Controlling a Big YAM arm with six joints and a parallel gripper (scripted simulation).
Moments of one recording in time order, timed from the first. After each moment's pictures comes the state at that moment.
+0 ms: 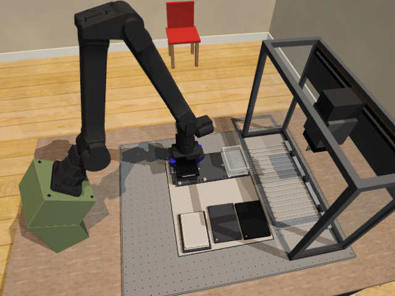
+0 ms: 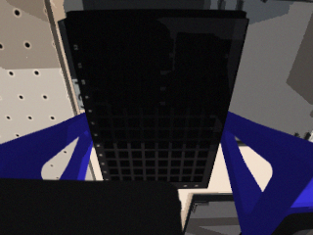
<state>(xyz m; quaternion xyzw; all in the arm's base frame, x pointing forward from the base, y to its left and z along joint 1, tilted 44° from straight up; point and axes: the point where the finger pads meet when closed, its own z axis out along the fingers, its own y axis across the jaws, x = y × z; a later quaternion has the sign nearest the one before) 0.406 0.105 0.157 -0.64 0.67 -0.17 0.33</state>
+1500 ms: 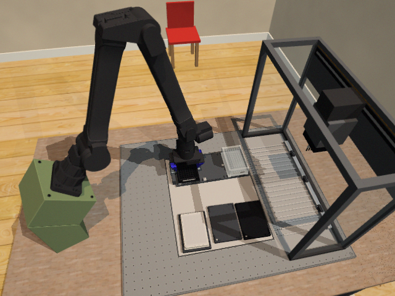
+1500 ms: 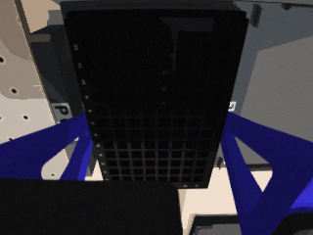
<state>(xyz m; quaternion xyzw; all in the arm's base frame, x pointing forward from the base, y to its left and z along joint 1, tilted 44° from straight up) 0.428 0.112 0.135 -0.64 0.67 -0.17 0.33</state>
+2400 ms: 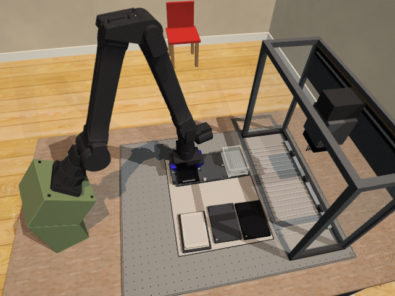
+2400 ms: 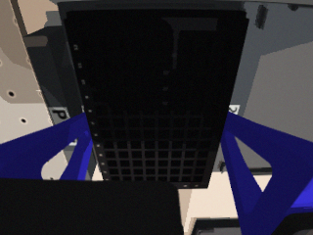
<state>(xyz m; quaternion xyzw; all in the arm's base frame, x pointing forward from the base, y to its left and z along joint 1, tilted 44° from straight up) 0.431 0.113 0.131 -0.64 0.67 -0.17 0.33</state>
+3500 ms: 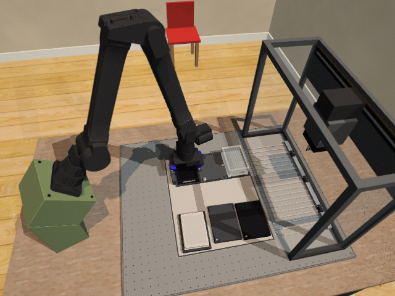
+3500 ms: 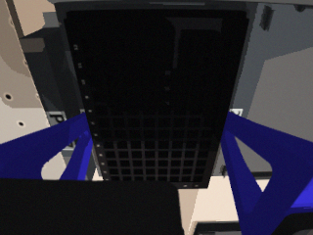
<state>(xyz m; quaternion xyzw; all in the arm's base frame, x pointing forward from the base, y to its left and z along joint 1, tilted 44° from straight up) 0.434 0.114 0.127 -0.64 0.67 -0.17 0.33</state>
